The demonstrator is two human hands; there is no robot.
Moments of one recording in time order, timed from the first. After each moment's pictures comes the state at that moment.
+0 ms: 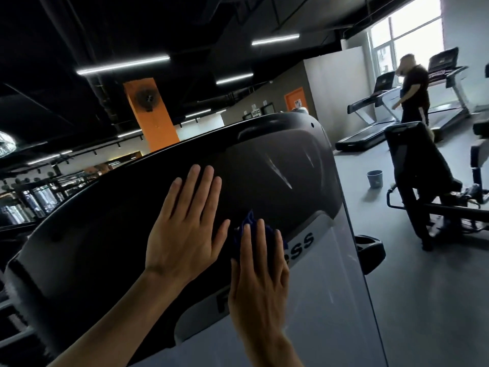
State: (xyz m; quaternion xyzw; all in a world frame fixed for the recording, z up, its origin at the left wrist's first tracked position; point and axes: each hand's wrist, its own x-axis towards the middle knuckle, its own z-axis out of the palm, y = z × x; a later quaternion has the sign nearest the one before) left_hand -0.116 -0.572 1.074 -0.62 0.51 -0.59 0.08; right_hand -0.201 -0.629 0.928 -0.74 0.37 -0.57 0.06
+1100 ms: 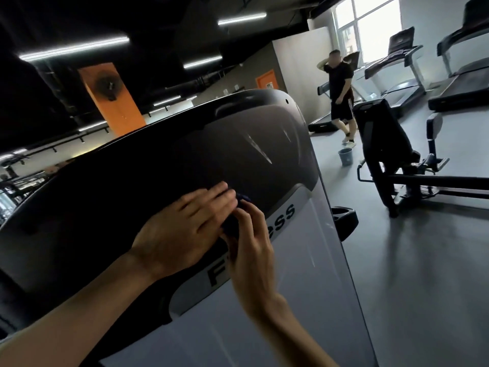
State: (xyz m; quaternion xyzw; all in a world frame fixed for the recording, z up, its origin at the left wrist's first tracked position) left_hand -0.102 -0.565 1.066 -0.45 0.73 -0.49 0.11; right_hand -0.223 -0.627 0.950 -0.67 0.23 -0.67 0.24
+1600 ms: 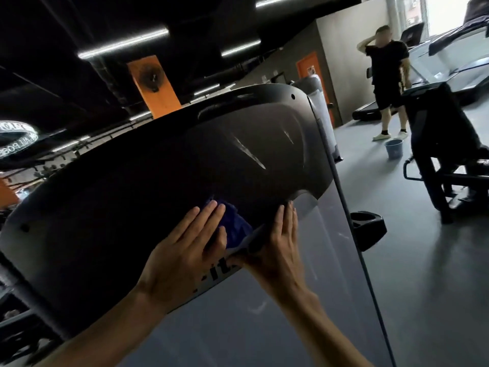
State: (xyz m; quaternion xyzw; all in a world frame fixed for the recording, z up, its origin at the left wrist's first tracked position) left_hand -0.137 -0.570 1.012 -0.55 0.61 -0.53 0.19; right_hand -0.260 -0.715 0.922 -0.77 0.30 -0.44 0.35
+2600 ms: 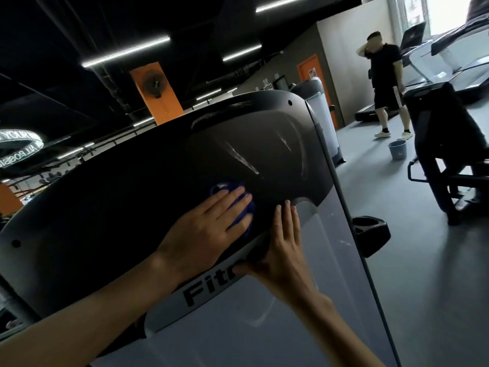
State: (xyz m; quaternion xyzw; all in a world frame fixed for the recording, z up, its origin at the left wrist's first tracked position) left_hand -0.158 -0.630 1.056 -0.51 0.66 -0.50 0.23; right_hand -0.277 -0.738 0.930 -0.81 0.25 -0.41 0.32
